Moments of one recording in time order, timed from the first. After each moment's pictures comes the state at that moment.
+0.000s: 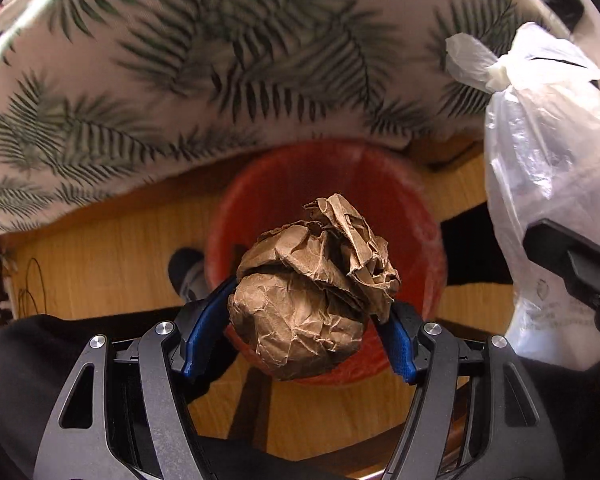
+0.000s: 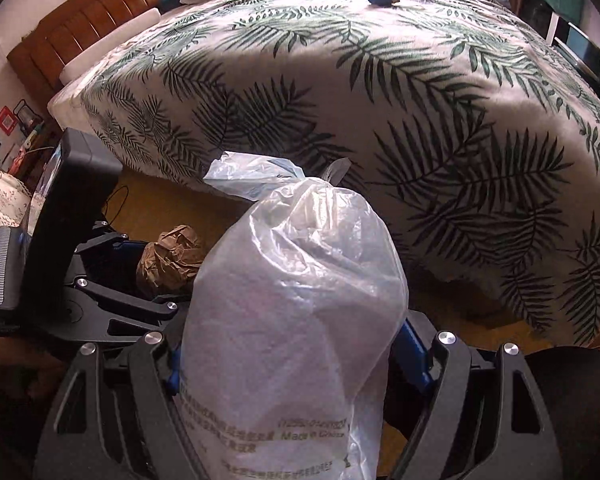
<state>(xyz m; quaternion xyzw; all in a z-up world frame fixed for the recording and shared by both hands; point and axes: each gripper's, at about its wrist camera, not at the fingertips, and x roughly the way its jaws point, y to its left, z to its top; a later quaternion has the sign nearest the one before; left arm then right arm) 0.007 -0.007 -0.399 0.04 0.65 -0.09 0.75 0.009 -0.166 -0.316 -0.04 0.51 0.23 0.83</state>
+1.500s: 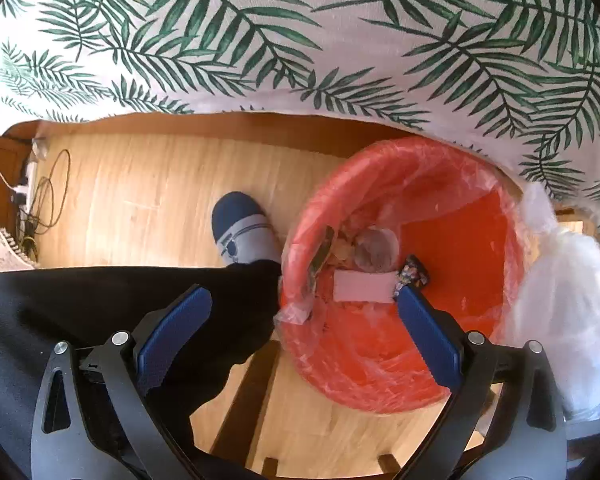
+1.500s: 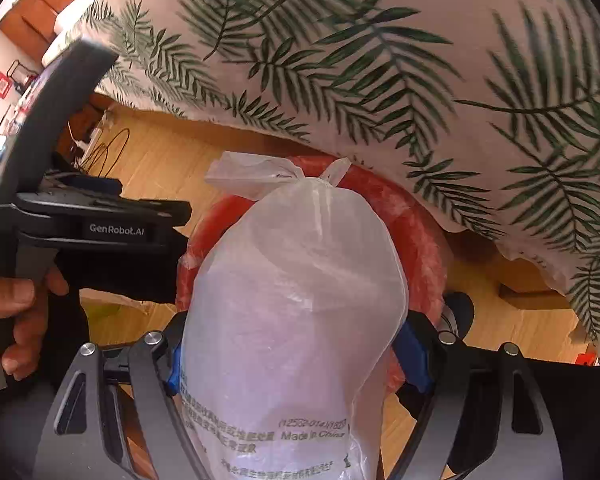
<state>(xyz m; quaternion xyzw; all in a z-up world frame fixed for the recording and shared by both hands) 0.042 0.066 -0.455 -0.05 0.70 0.09 0.71 0.036 -0.111 -0.402 -0.07 0.59 0.26 0.76</state>
